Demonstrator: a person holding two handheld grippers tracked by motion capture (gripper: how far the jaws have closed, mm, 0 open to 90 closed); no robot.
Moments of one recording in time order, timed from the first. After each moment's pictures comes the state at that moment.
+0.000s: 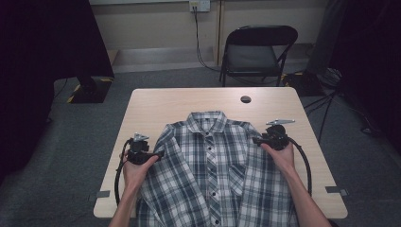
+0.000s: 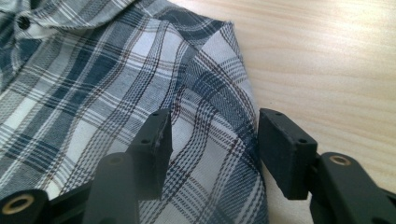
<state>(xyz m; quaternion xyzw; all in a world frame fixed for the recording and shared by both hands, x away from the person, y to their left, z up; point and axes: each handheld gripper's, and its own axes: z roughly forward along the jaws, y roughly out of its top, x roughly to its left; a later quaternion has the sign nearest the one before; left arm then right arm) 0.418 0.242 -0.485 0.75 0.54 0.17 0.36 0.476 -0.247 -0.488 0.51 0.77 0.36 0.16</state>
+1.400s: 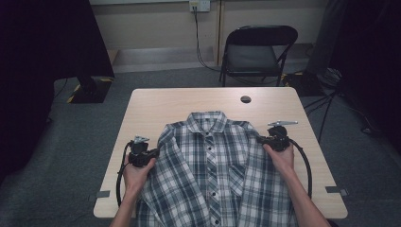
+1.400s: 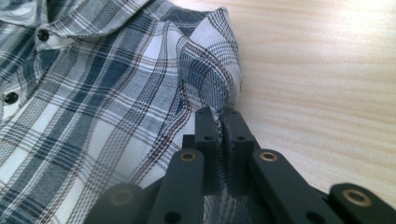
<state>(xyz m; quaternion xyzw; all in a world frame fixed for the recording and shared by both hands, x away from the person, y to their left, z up) 0.412 0.238 -0.489 0.73 0.55 0.16 0.37 0.467 -0.248 -0.485 0.53 0.75 0.38 0.14</state>
